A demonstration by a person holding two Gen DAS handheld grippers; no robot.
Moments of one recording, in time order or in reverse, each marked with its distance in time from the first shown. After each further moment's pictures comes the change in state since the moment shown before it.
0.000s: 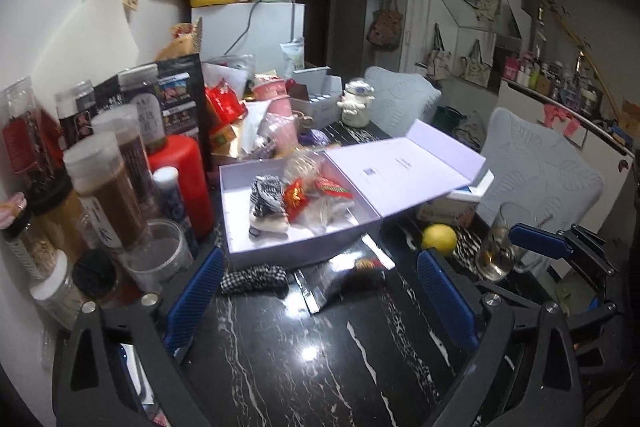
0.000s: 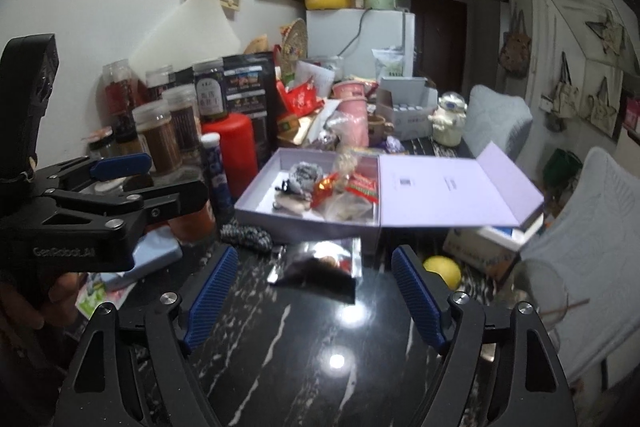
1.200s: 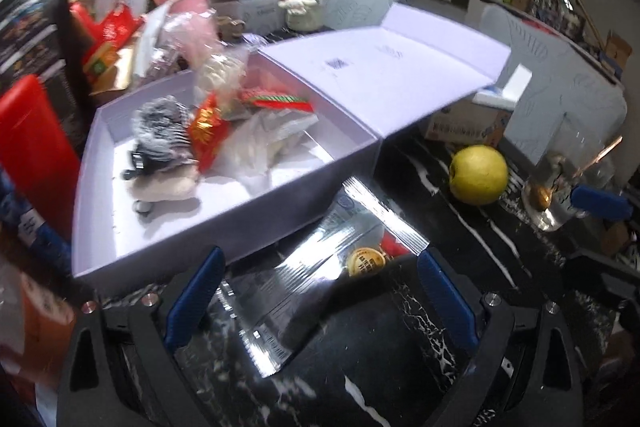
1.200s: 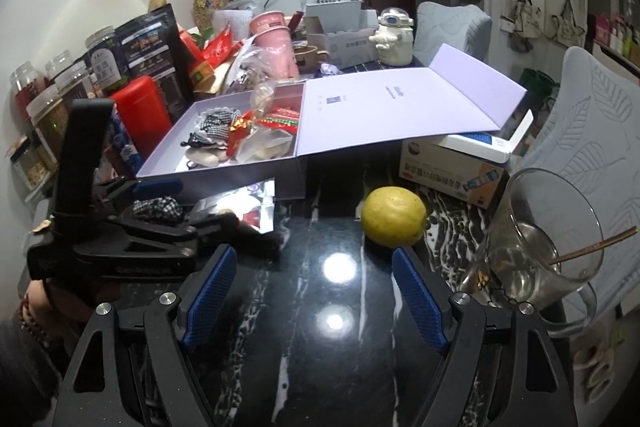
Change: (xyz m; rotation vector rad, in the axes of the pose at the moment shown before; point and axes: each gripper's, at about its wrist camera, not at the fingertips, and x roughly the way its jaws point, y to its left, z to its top) left arm 0.194 -0.026 -0.030 0.144 0.287 -0.159; right arm 0.078 -0.081 -0.039 0.190 0.170 -0.099
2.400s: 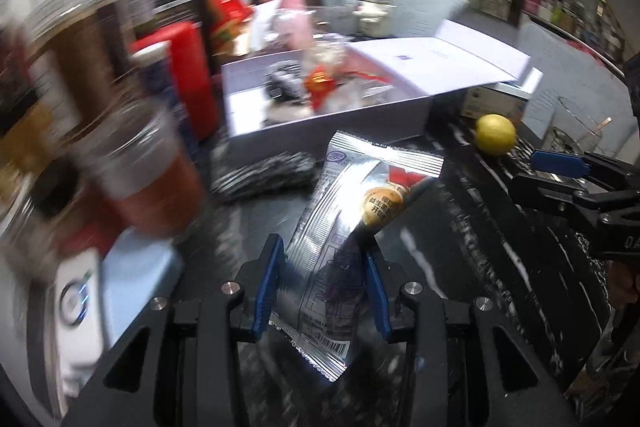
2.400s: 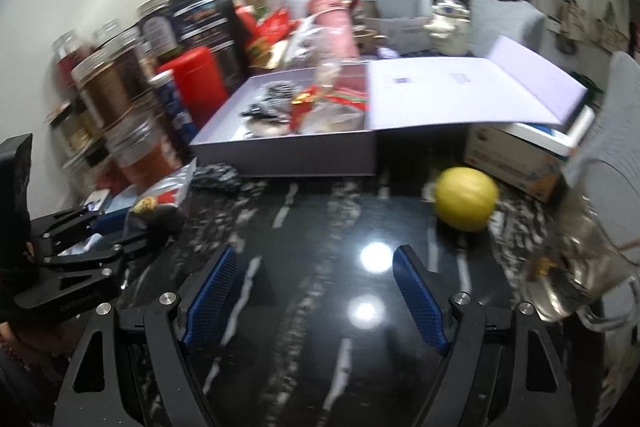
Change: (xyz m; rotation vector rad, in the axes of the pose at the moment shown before) left arm -0.117 0.026 -0.094 -0.159 -0.047 0.222; right arm 0.005 0.041 -0.016 -0.086 0.045 0.176
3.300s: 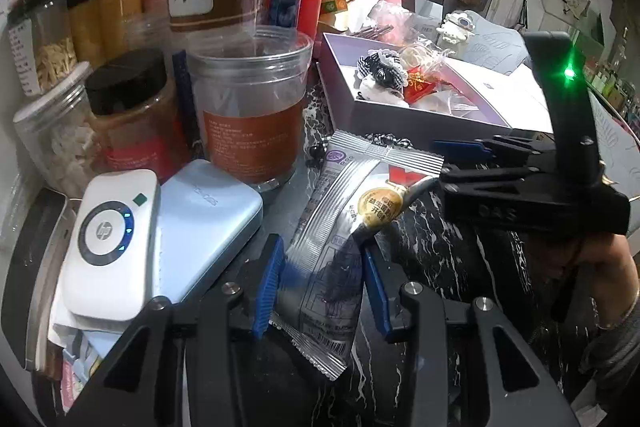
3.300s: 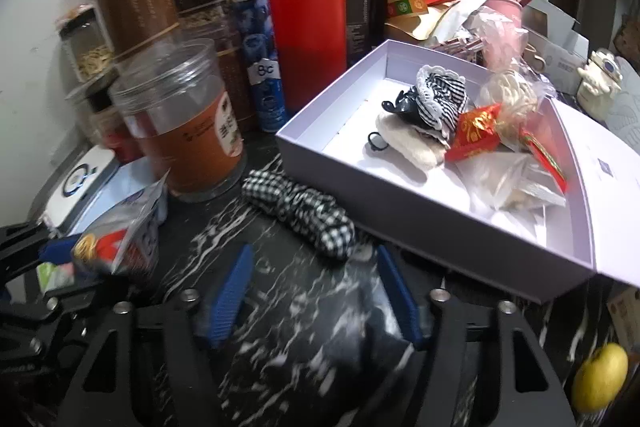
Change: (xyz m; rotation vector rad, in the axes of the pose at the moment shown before) left arm 0.014 0.068 -0.024 -0.271 0.016 0.038; right arm 0.147 0.091 0.054 -0.332 0.150 0.159
